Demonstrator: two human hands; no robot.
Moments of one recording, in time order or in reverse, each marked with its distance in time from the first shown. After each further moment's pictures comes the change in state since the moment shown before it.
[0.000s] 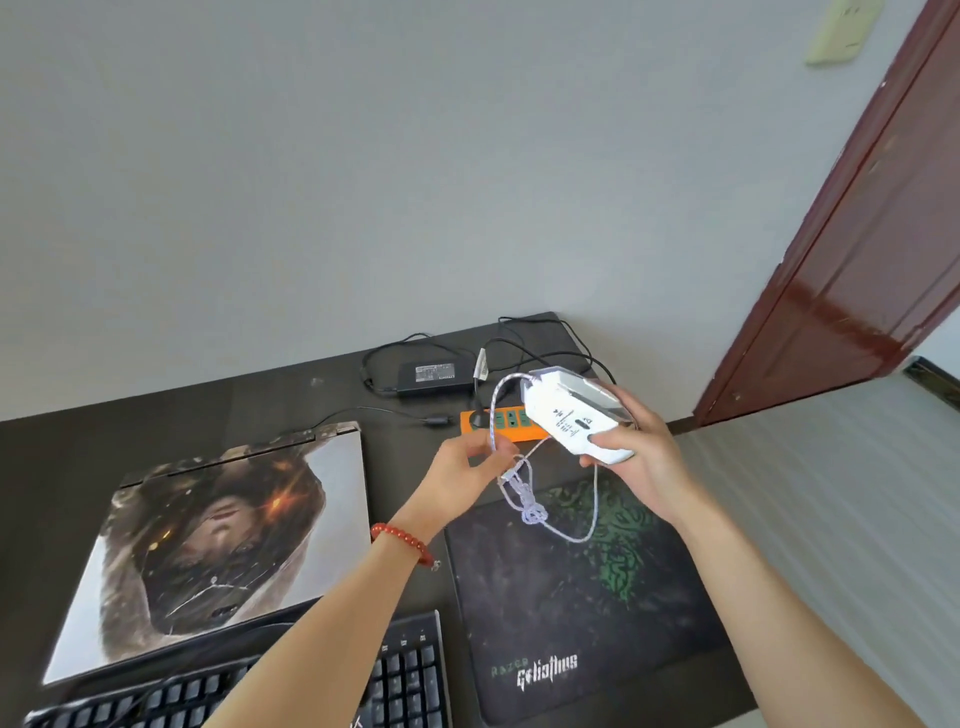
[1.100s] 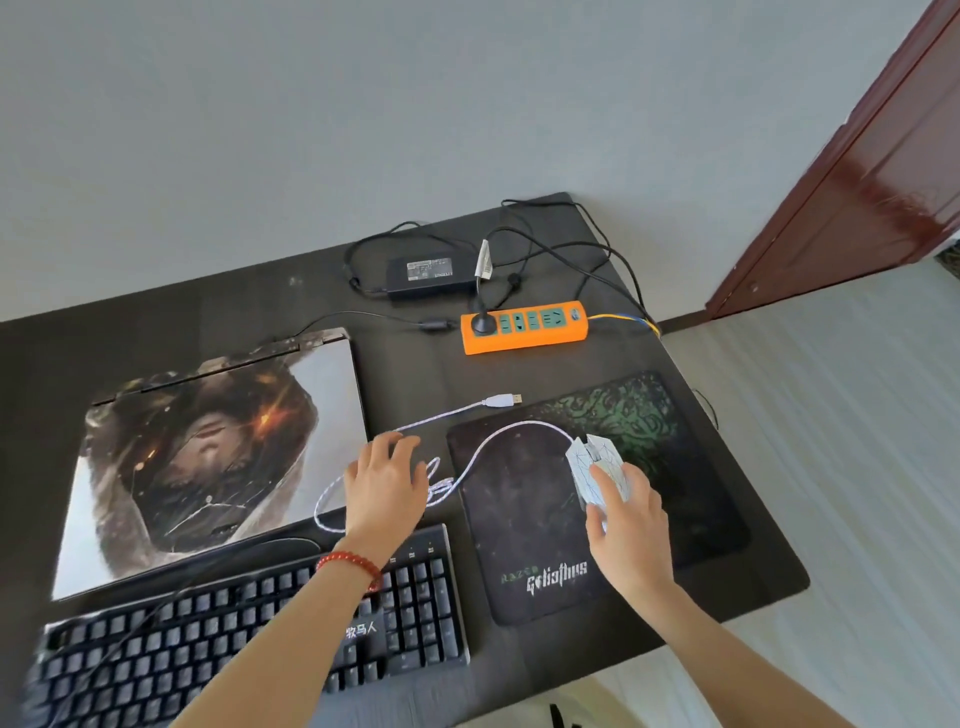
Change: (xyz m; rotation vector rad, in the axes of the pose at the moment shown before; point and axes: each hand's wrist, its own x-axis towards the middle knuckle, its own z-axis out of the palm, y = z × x) left_hand -0.051 -0.130 -0.016 0.868 0.205 -0.211; right_hand -0.085 0.170 -0.001 -1.474 0.324 0.188
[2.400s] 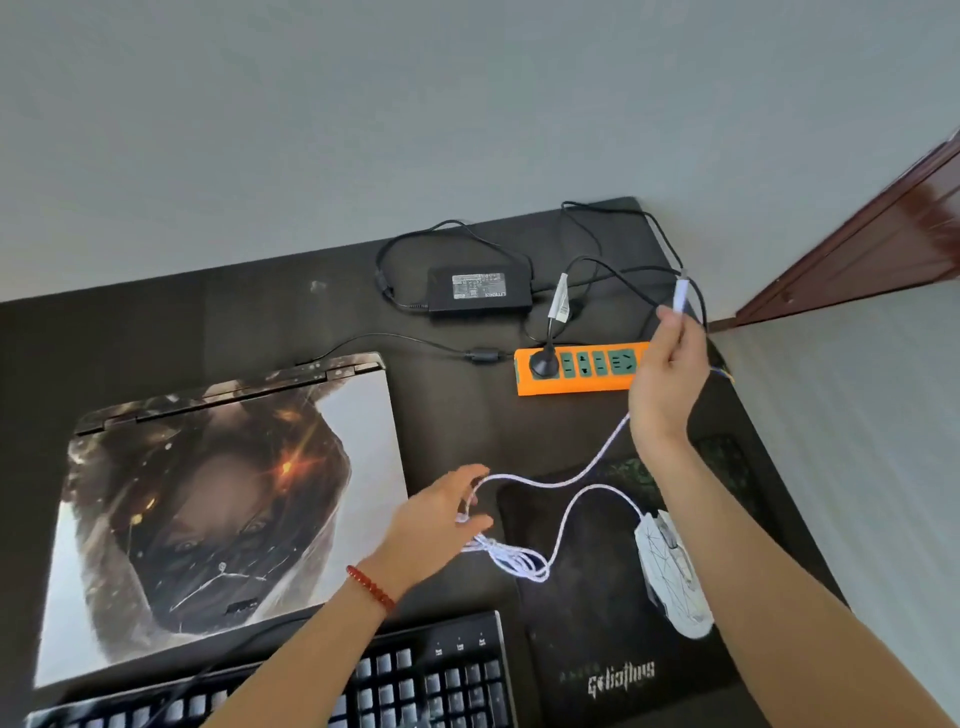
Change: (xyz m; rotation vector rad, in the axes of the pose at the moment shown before) left_hand 0.072 -0.038 -0.002 -0.289 -0.478 0.161; right_hand 0.207 -0.140 -0.057 0.911 0.479 0.246
